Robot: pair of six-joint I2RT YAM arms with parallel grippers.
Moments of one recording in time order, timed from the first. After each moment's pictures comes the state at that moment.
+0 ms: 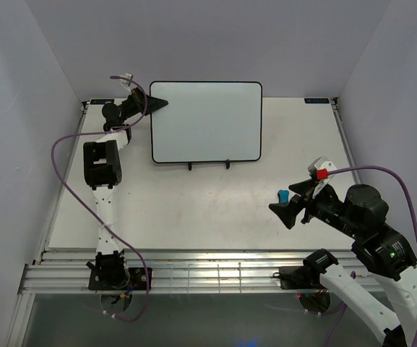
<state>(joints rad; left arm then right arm) 0.07 2.59 1.93 1.30 1.13 -1.42 0.56 0.46 0.96 -0.76 -0.28 0.04</state>
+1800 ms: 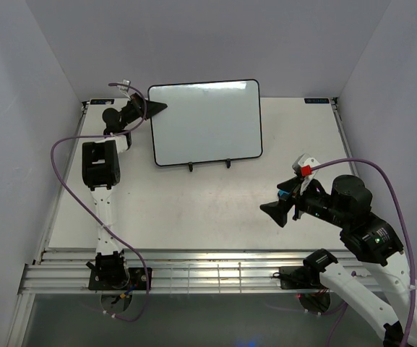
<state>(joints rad) 0.08 2.56 1.79 1.32 1.08 -1.33 0.56 0.54 0.92 -0.68 -0.39 -0.01</state>
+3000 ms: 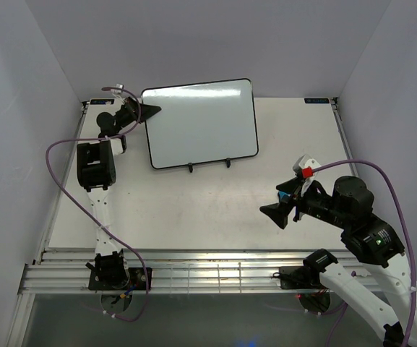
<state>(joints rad) 0.12 2.52 1.70 1.36 1.08 -1.34 0.56 0.53 0.92 -0.68 -0.42 -0.01</state>
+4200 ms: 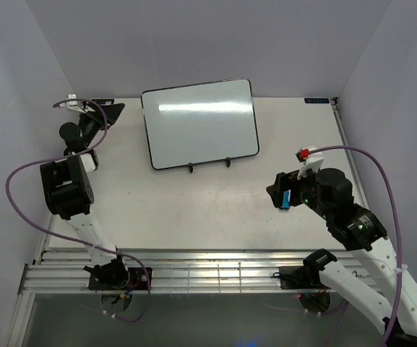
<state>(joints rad) 0.30 2.08 1.16 1.27 0.84 -1.04 0.56 0.61 0.85 -0.65 -0.05 0.13</state>
